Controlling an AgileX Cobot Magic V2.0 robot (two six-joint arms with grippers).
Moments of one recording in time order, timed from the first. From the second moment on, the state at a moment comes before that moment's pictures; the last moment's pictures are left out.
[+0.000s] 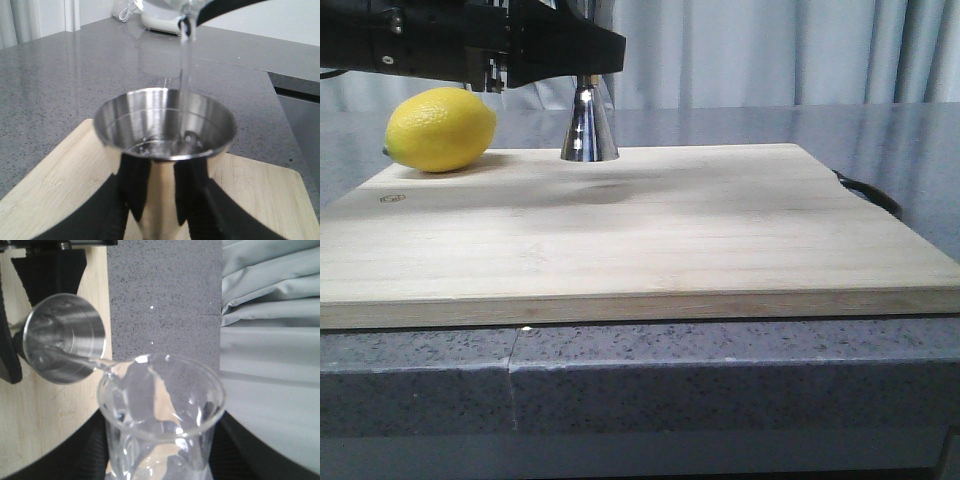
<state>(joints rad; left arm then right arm) -0.28 1.79 -1.09 -1.77 1.16 2.10 0.72 1.62 -1.71 -0.41 0.89 -0.85</state>
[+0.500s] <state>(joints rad) -0.28 1.79 -1.09 -1.77 1.16 2.10 0.72 1.62 -1.71 -0.41 0.86 -0.98</state>
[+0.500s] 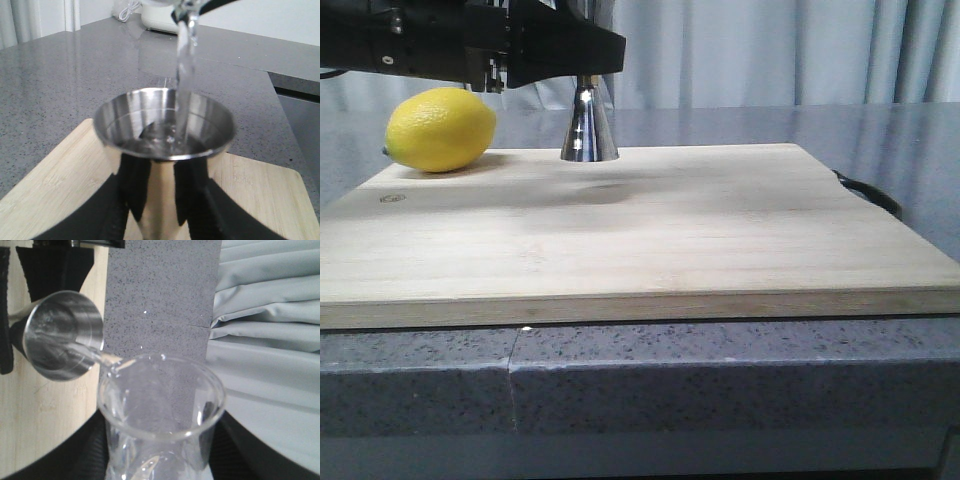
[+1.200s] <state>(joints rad) -0.28 1.79 -1.09 -1.77 1.16 2.10 0.72 1.62 -1.71 -0.43 0.83 -1.03</state>
